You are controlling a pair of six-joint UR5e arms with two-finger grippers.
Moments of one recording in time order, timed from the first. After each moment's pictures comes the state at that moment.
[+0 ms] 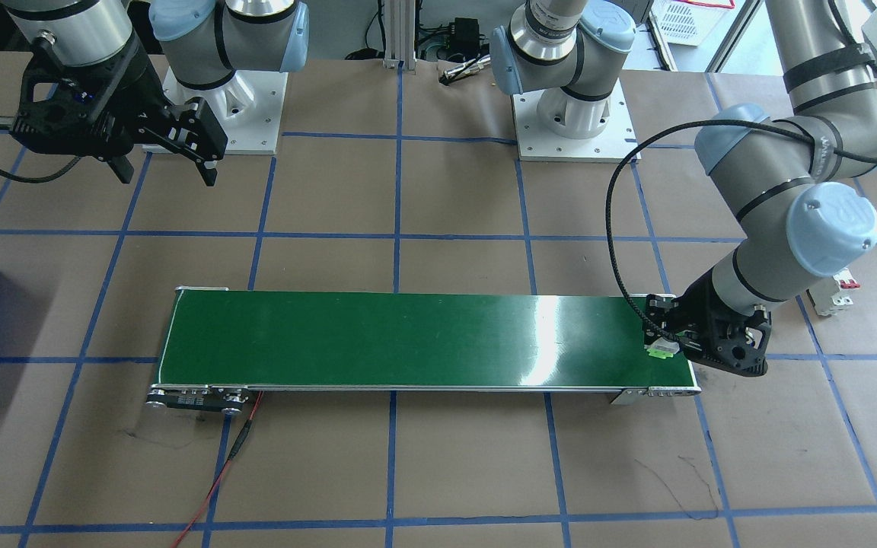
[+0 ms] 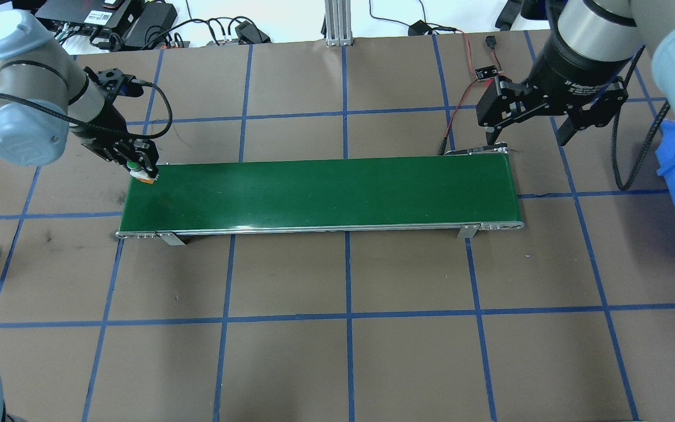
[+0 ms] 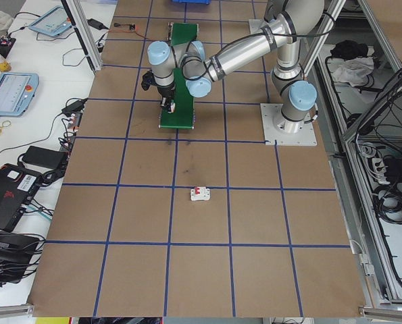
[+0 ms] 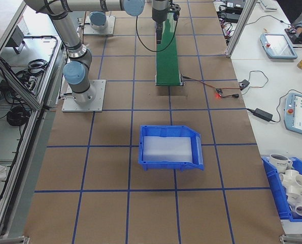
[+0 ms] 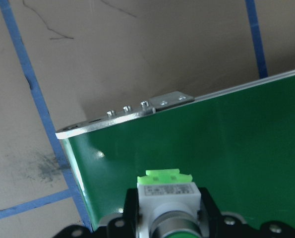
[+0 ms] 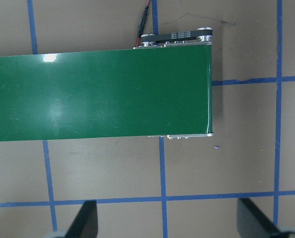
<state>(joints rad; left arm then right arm) -1.30 -1.87 -1.75 -1.16 1.52 0.53 1.54 -1.63 1.61 -1.56 -1.54 0.02</state>
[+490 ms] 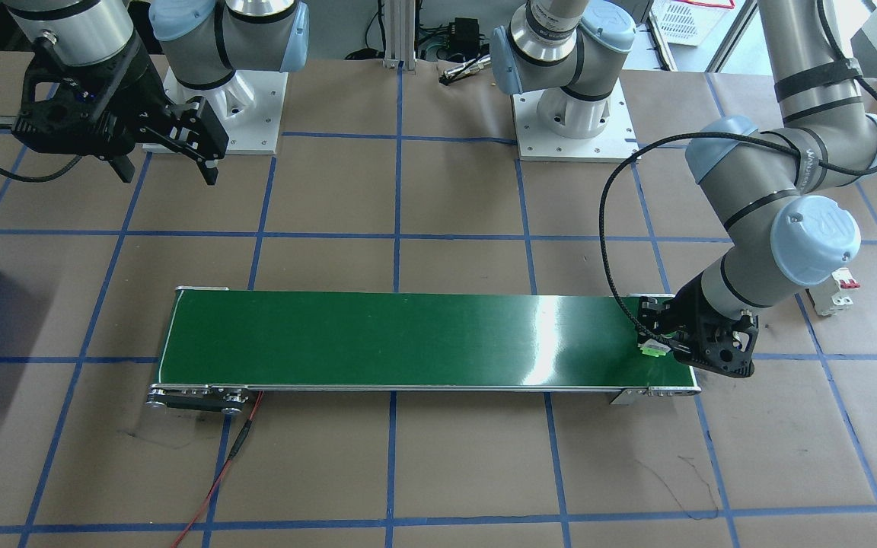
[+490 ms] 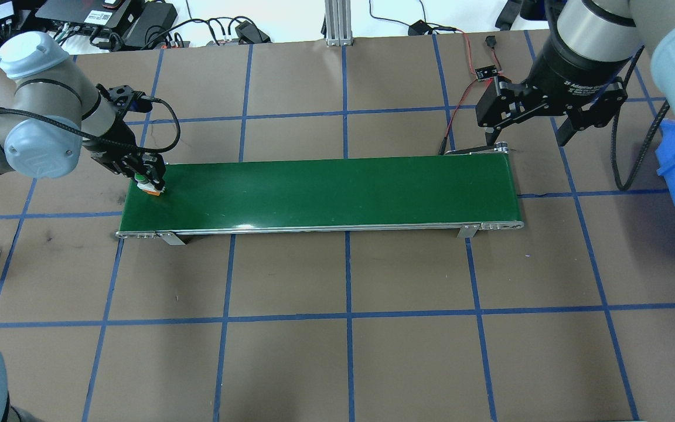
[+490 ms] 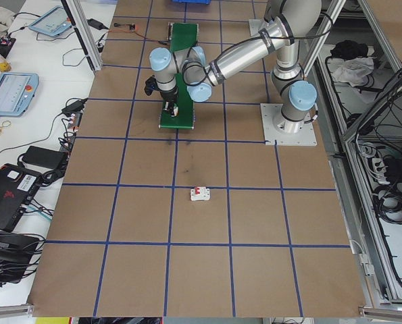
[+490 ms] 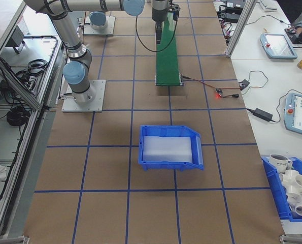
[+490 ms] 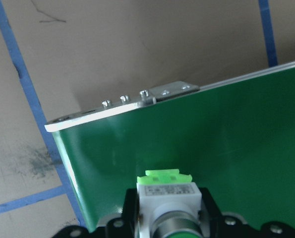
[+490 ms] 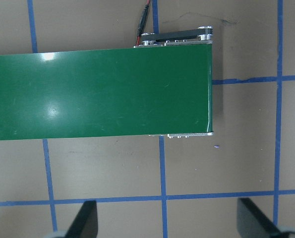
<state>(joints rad) -1.30 -1.88 -1.78 -1.15 1.54 0.53 1.55 -1.63 1.61 -1.56 -1.54 0.02</state>
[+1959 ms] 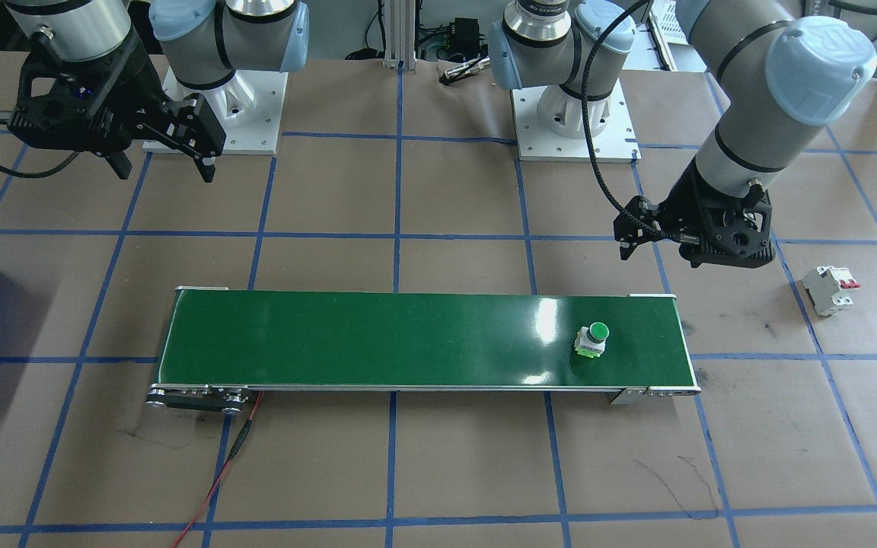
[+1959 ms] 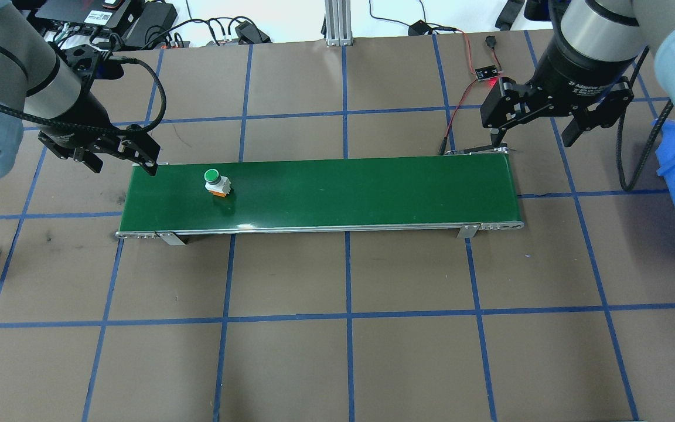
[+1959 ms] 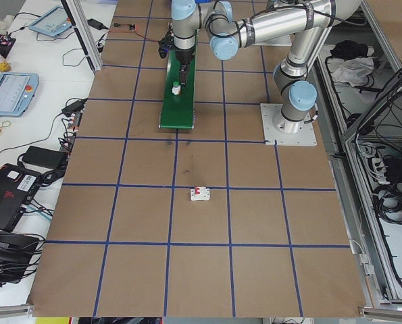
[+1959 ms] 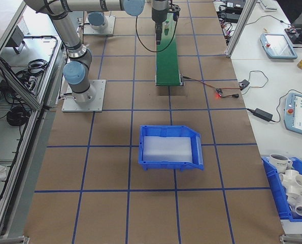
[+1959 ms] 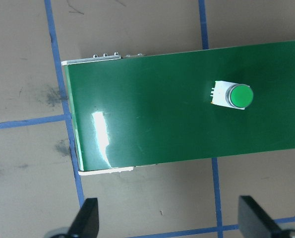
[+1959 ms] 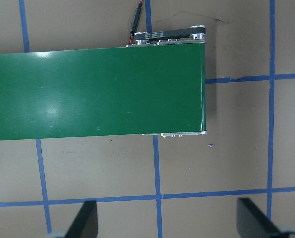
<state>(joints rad) -1.38 -1.57 -1.76 -1.37 1.56 0.30 1.54 -1.63 1.61 -1.56 -1.56 0.03</state>
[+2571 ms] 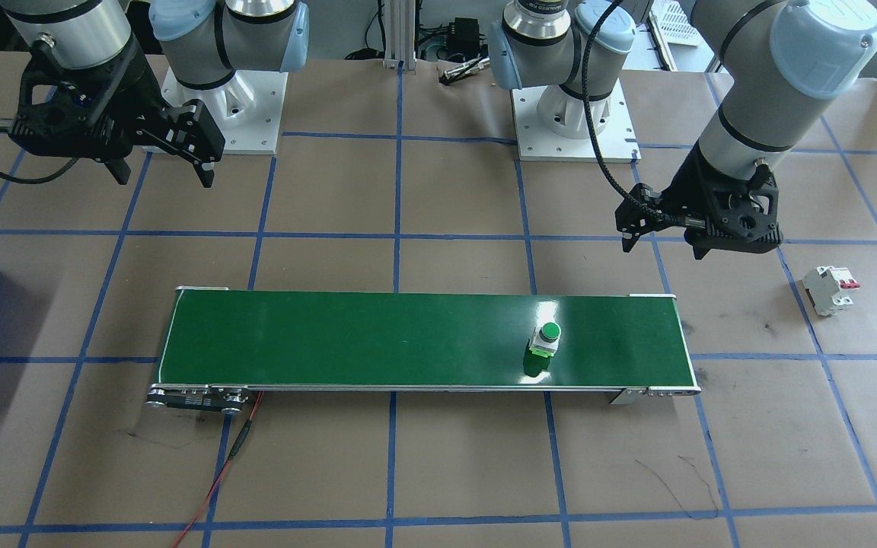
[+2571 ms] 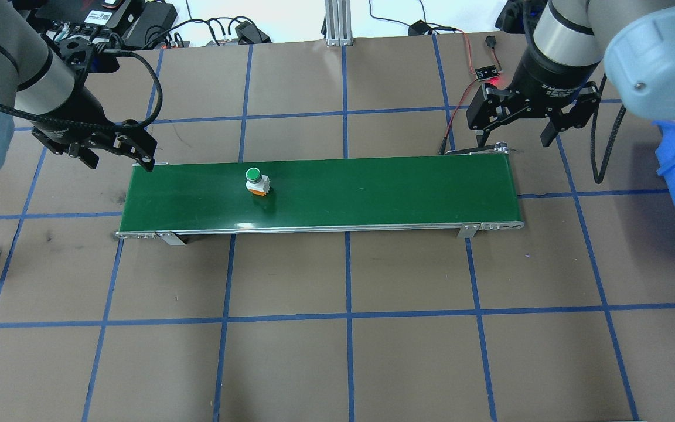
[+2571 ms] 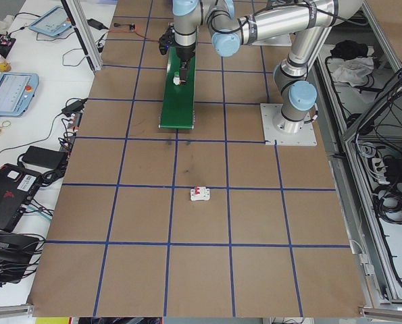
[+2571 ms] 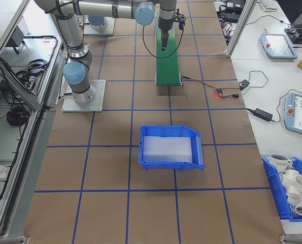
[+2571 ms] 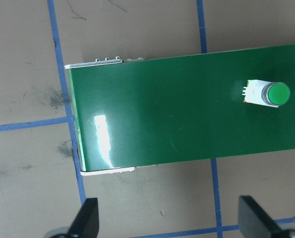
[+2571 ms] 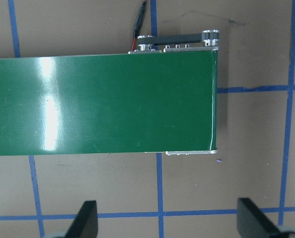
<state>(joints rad) -1.38 -1.56 -1.75 -1.38 1.57 0.30 1.54 -1.53 1.62 -1.62 -1.55 0.01</state>
